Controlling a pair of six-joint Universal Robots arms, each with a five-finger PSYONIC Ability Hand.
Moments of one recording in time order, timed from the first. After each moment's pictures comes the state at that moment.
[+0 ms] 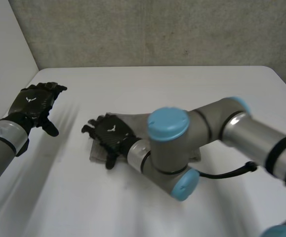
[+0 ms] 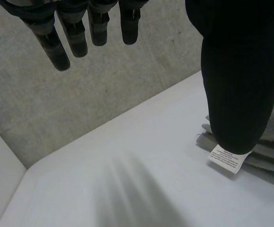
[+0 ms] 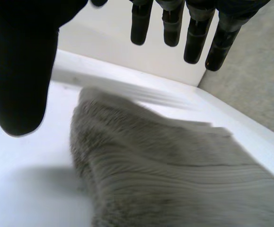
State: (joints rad) left arm 4.64 -1.79 -1.81 3.48 -1.26 3.36; right arm 2.38 -0.64 0.89 -0.04 1.25 2.95; left_hand 0.18 0.17 0.17 0.17 0.03; right_hand 0.24 0.22 0.22 0.22 0.08
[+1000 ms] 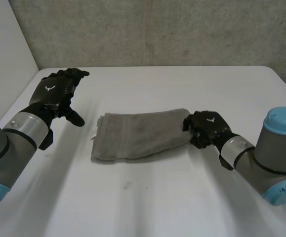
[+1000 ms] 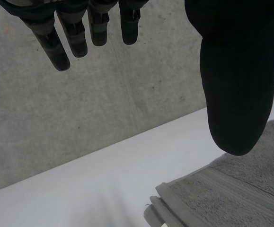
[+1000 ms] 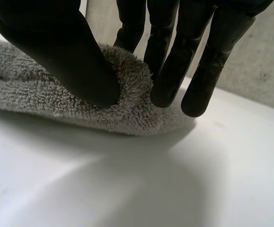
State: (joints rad) left arm 4.45 -1.75 -1.74 3.45 -1.37 3.15; right arm 1.88 -1.01 1.62 -0.35 1.19 3.05; left_hand 0.18 0.16 0.17 0.17 0.03; right_hand 1.37 1.19 1.21 1.22 1.02
